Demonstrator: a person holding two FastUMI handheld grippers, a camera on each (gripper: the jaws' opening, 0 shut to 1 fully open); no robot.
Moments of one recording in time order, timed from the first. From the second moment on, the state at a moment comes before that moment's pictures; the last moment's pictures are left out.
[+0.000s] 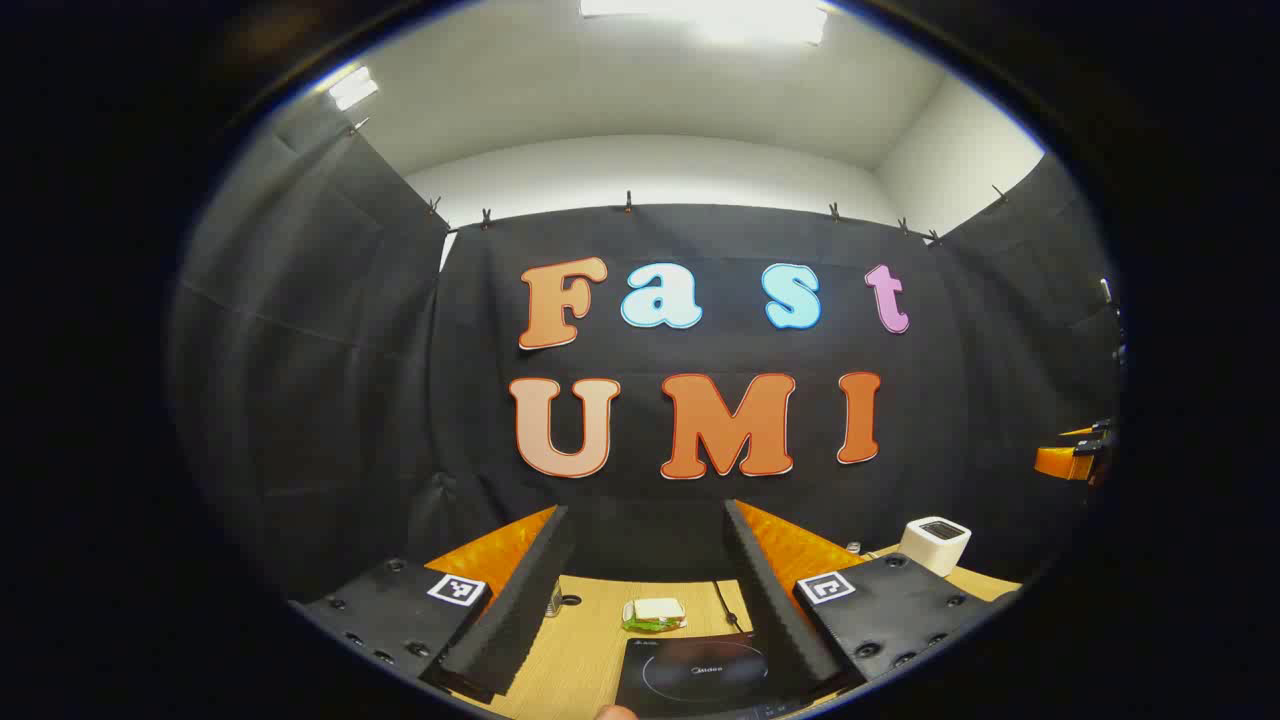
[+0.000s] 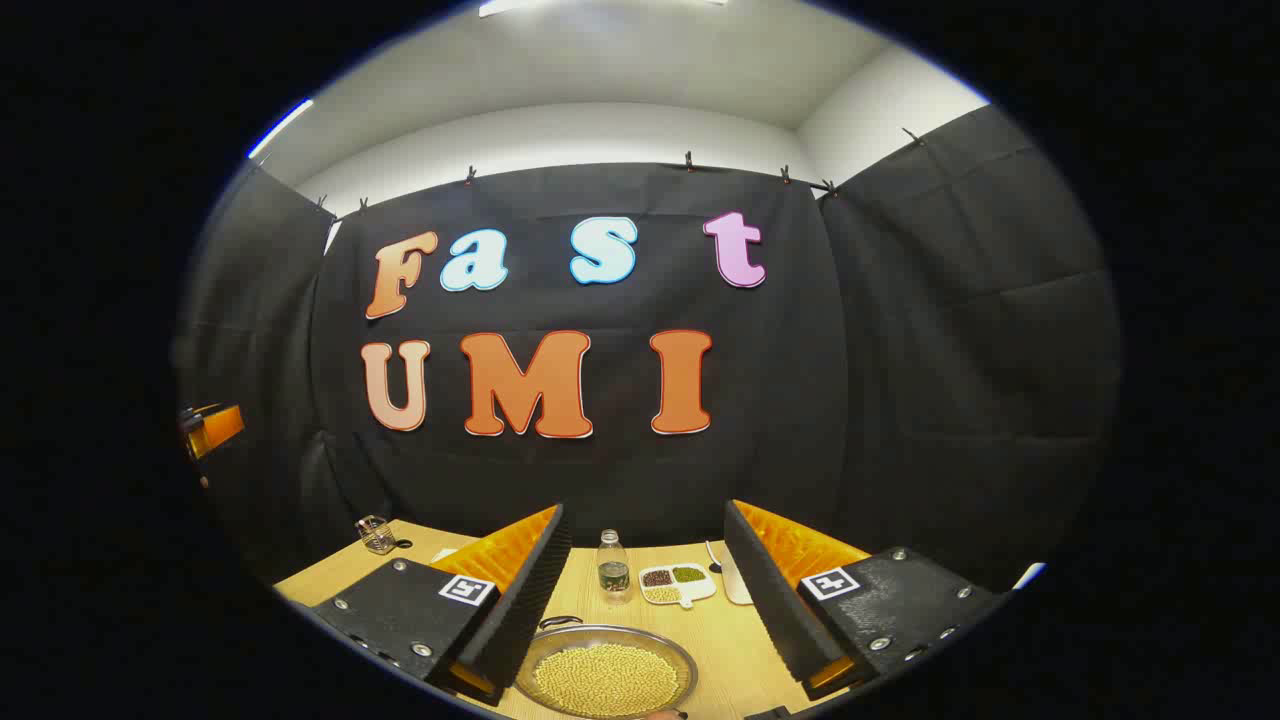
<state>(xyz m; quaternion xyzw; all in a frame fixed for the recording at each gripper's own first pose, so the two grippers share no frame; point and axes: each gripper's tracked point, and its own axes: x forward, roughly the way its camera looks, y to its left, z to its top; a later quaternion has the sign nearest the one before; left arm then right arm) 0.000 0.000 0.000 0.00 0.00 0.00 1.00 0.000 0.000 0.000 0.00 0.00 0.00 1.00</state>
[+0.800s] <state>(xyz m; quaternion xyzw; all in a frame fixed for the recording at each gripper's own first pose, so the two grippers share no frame) -0.015 0.004 0.011 -0.01 -0.02 0.00 1.00 -0.009 0.010 -0.003 -0.01 0.00 0.01 1.00</state>
